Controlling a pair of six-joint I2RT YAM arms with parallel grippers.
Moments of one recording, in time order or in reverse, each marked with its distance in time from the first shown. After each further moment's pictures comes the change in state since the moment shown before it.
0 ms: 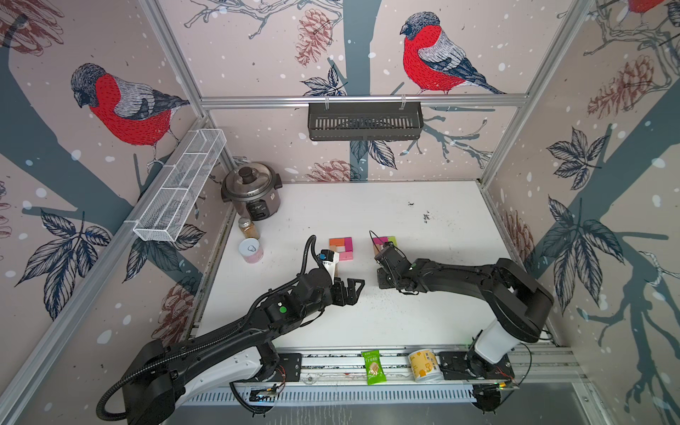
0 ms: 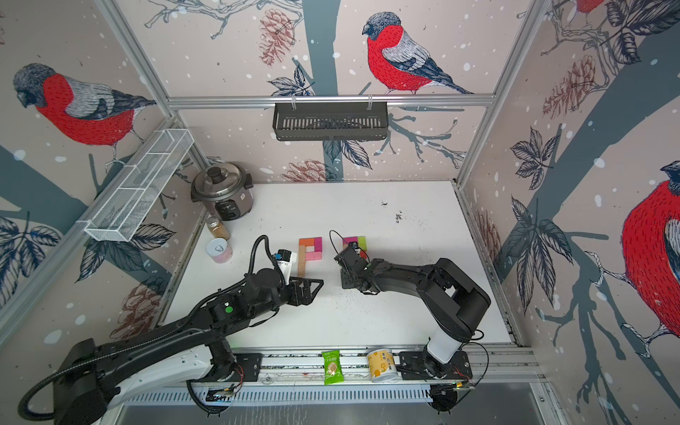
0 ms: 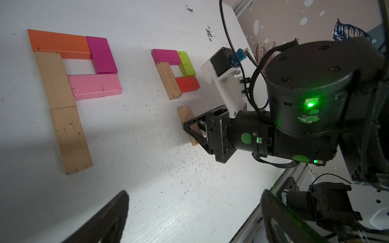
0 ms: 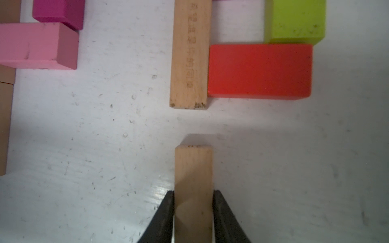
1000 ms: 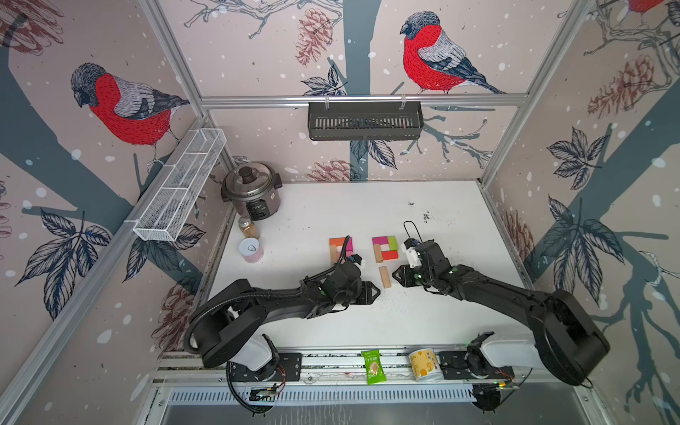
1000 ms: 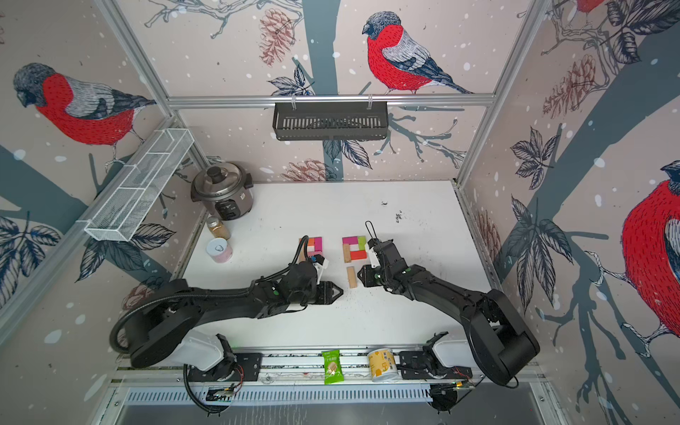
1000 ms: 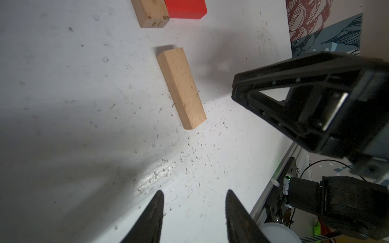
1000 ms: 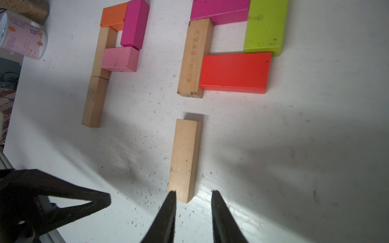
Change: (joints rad) left arm 0.002 0.616 0.119 0.308 0.279 -0.130; right arm -0.280 -0.327 -0.263 0.148 -0.454 -0.208
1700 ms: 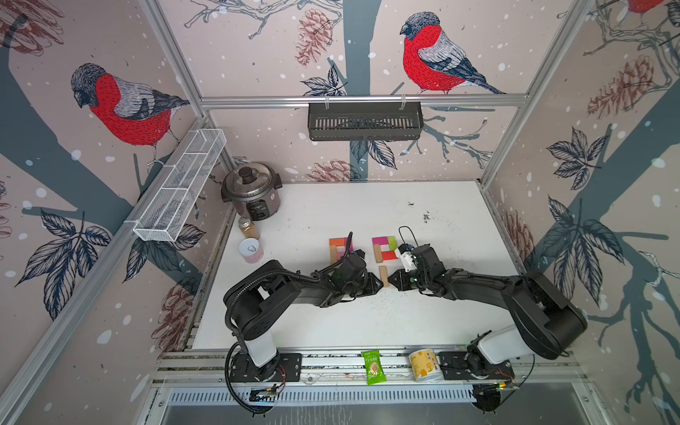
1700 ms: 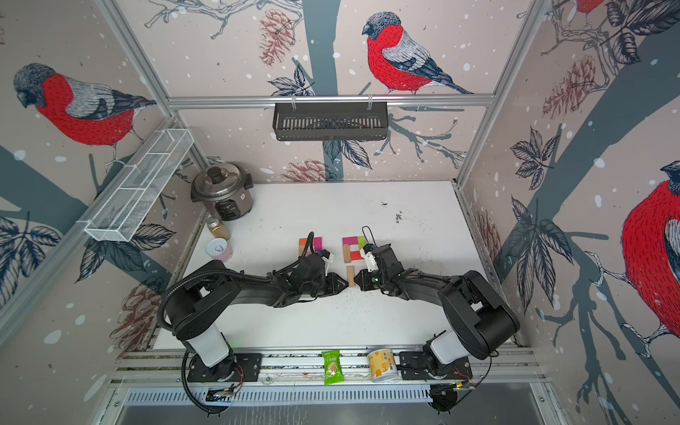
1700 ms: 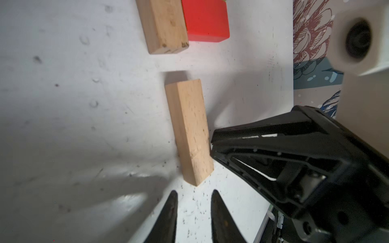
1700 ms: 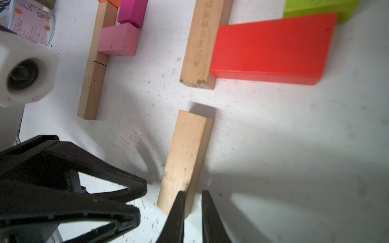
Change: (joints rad) left arm 0.066 0.218 0.083 0.156 0.060 -0.069; right arm -0.011 0.164 -0.051 0.216 -0.095 -0.004
